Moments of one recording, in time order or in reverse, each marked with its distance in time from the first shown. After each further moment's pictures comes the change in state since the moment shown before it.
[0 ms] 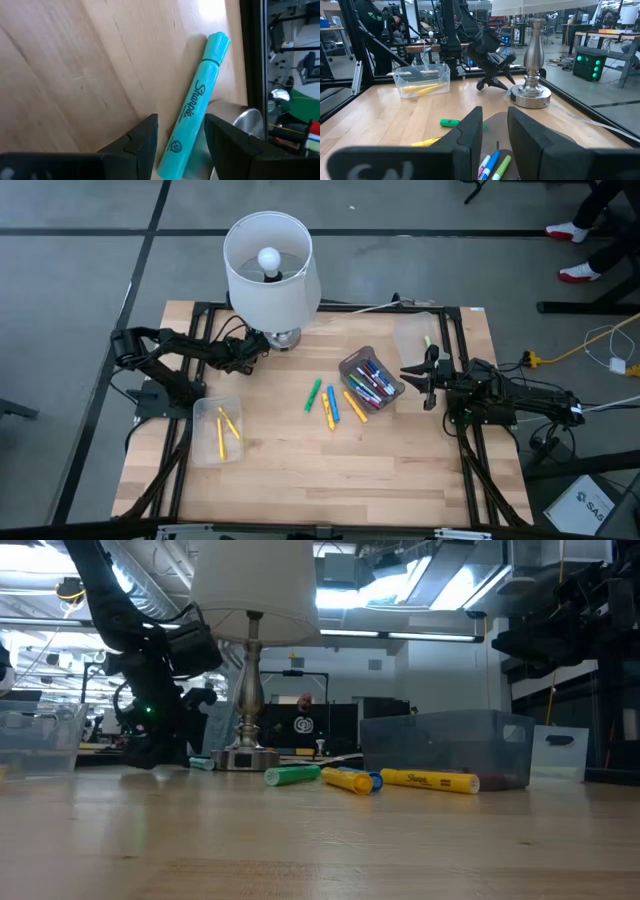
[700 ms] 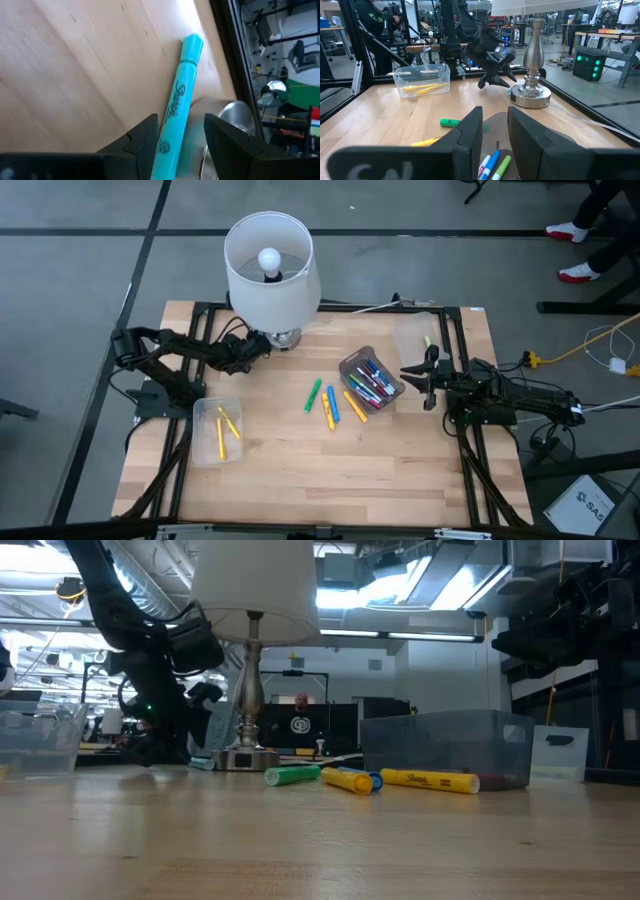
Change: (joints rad) left arm -0.034 0.000 0.010 0.005 -0.086 0.121; right arm 0.000 0.000 0.000 0.000 0.000 0.000
